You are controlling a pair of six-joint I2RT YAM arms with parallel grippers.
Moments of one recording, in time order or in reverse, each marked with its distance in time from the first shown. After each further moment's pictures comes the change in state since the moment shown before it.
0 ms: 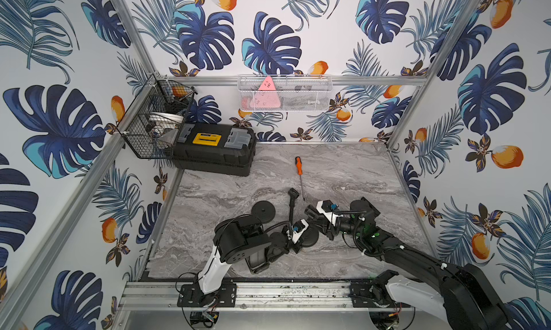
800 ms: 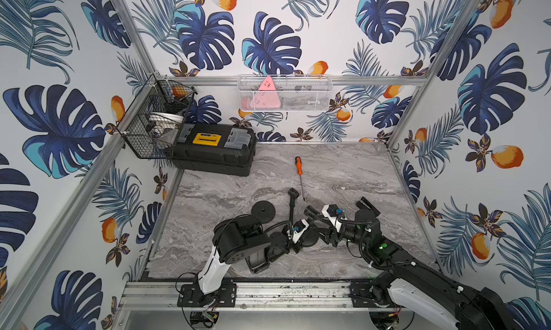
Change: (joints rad) left arm 0.000 -0.011 -0.004 -0.014 0.000 0.004; right arm 0.039 -0.196 -0.086 -0.098 0.153 0.131
